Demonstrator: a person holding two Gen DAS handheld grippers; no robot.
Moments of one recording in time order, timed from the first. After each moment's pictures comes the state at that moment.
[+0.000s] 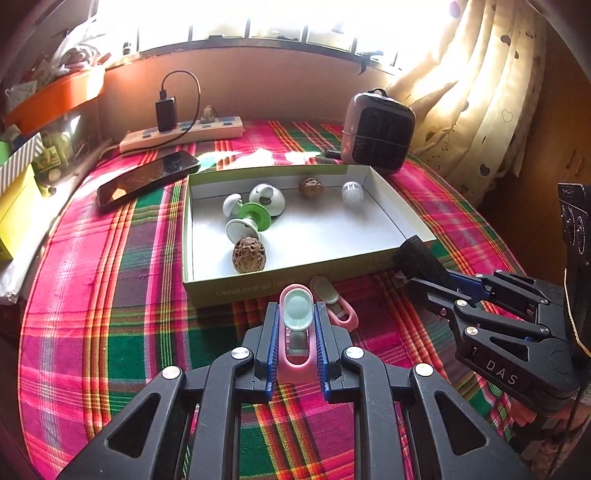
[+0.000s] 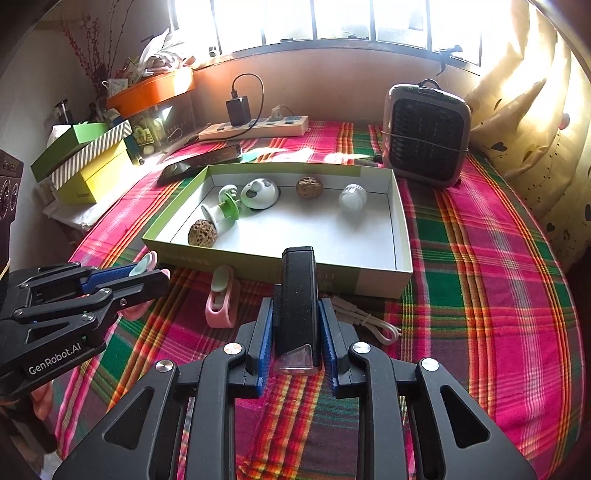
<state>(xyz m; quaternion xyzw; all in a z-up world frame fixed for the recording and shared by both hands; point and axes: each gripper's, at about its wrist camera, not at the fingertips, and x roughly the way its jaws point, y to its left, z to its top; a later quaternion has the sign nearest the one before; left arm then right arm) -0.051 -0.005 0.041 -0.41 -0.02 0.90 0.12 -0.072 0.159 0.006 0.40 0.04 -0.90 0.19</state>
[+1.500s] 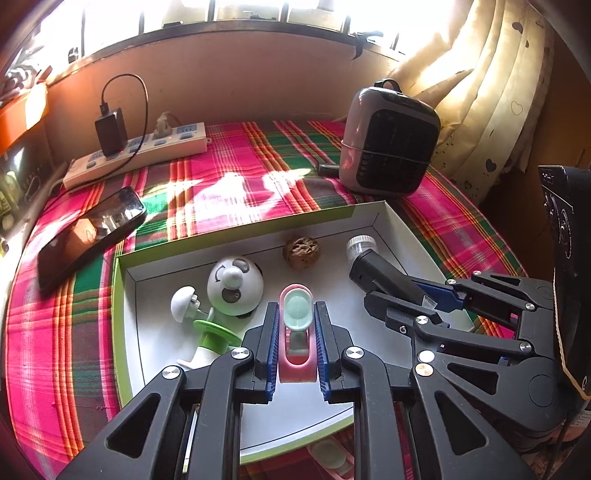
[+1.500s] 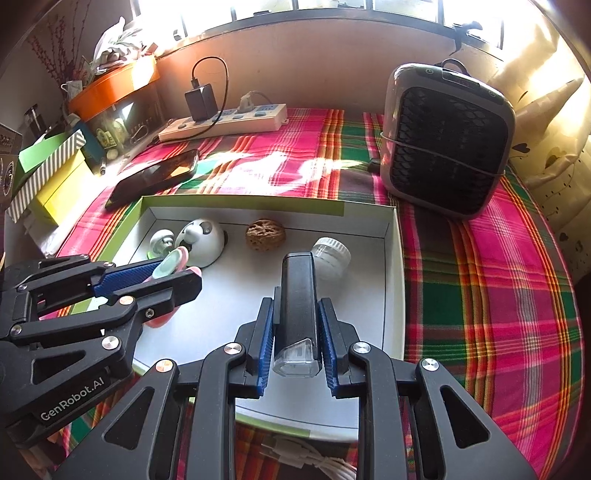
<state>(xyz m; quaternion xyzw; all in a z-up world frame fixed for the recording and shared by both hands) -0.171 0.033 0.036 -0.44 0.00 0.89 0.15 -0.184 0.154 -0.006 0.44 0.05 -0.88 0.18</state>
